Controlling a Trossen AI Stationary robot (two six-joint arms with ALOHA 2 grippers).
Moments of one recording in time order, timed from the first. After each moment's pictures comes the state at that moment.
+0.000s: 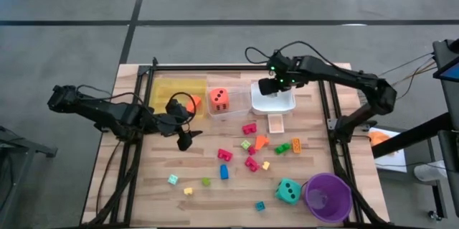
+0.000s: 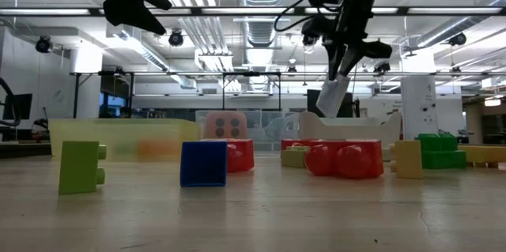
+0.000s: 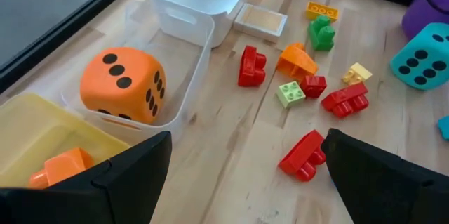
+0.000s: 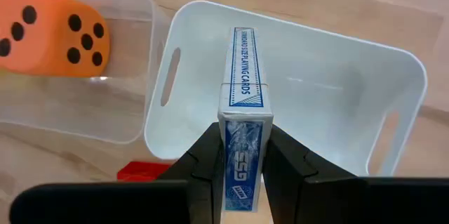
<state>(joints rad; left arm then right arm) -0.25 1.05 0.86 -0.56 -0.45 -0.49 -0.47 1.53 1.32 -0.99 0.07 0.85</state>
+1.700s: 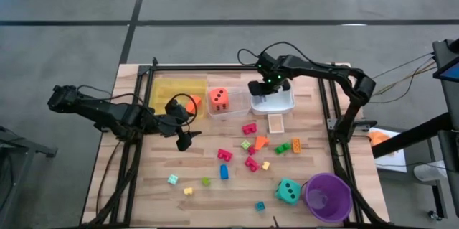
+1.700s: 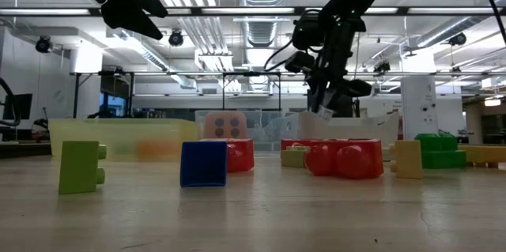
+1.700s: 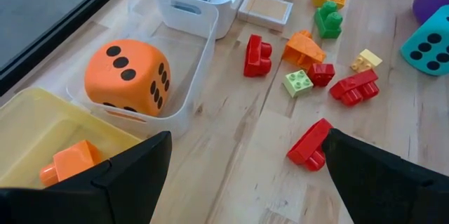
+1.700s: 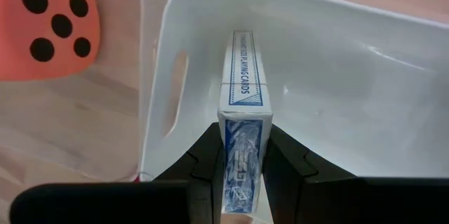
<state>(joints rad) -0.25 1.05 0.84 -0.58 -0.45 -0.48 -0.56 1.77 1.31 -0.84 -0.18 0.76</state>
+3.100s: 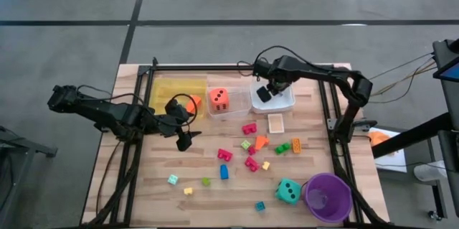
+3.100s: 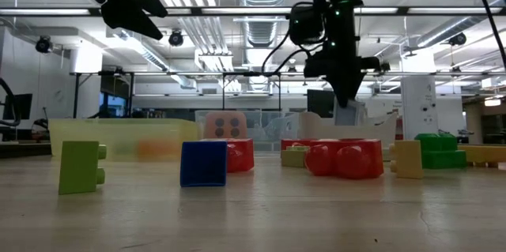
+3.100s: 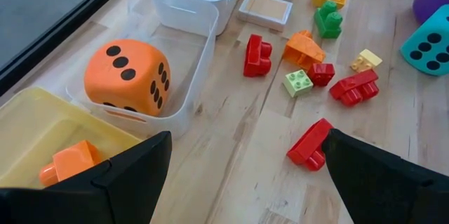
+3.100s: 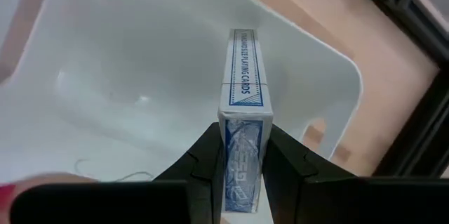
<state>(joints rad) -0.25 1.05 0.84 -0.58 -0.45 -0.48 -0.45 1.79 1.43 -1.18 0.28 0.55</state>
